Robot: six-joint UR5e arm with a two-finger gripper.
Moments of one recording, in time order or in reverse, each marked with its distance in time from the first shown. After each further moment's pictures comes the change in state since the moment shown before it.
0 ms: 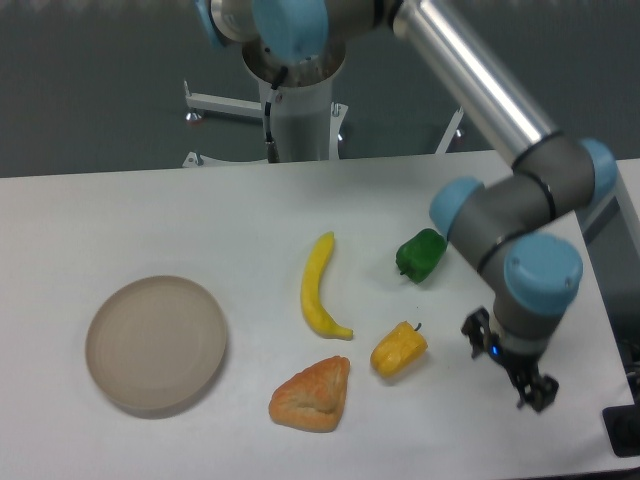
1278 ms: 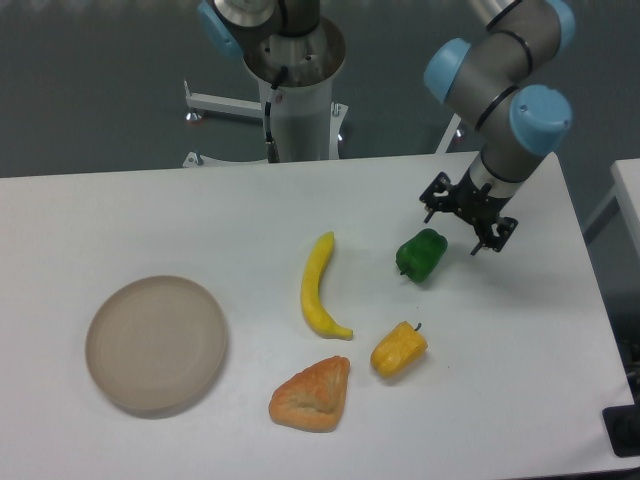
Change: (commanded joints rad) arm 0.187 0.287 -0.609 0.133 -0.235 -0.138
